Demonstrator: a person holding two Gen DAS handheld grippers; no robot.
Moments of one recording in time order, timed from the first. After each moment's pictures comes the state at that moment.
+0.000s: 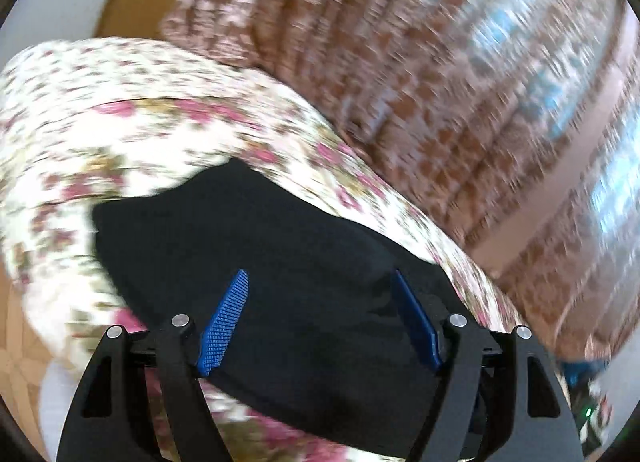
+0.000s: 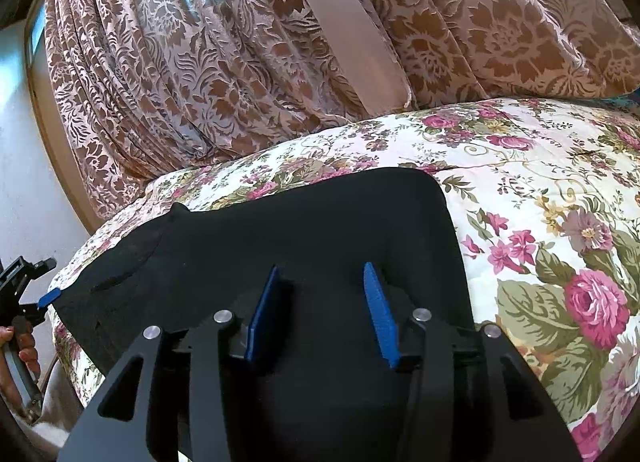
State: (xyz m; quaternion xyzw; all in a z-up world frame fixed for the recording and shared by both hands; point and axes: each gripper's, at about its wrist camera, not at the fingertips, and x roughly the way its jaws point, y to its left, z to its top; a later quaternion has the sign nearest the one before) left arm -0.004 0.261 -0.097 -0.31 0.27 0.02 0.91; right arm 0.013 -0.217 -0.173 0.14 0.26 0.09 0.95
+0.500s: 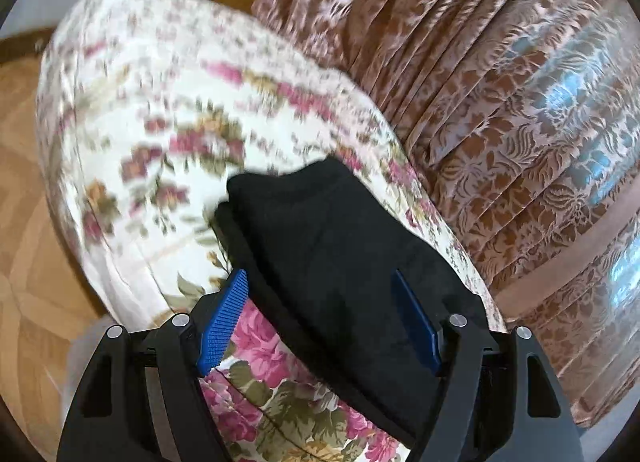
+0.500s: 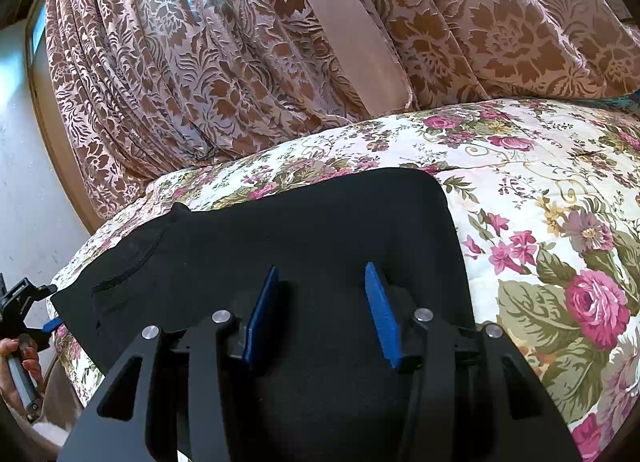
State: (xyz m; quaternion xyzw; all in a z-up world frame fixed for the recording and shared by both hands) left arm -0.030 0.311 -0.131 -0.41 0.28 0.09 0.86; right arm 0.013 -0.217 -0.173 0.14 0.26 0.09 0.95
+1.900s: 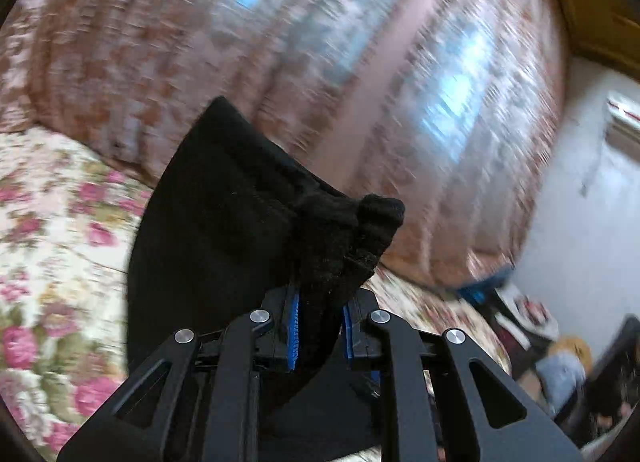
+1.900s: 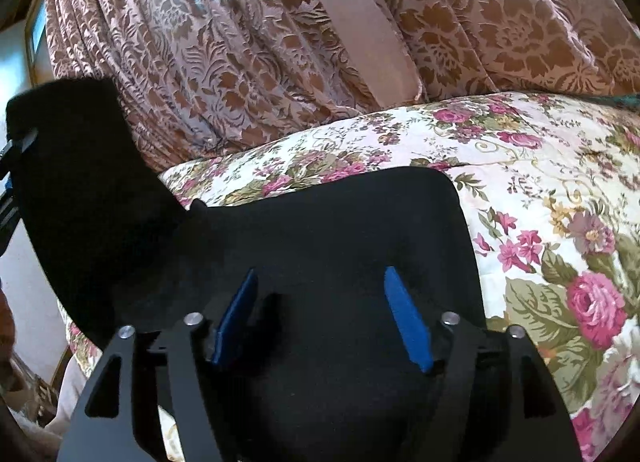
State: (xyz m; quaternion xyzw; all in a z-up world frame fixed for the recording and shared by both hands) left arm 0.015 0.075 0.015 -0.20 0.22 -0.31 0.91; right arm 0.011 -0.208 -0.156 0.15 0.28 0.10 0.94
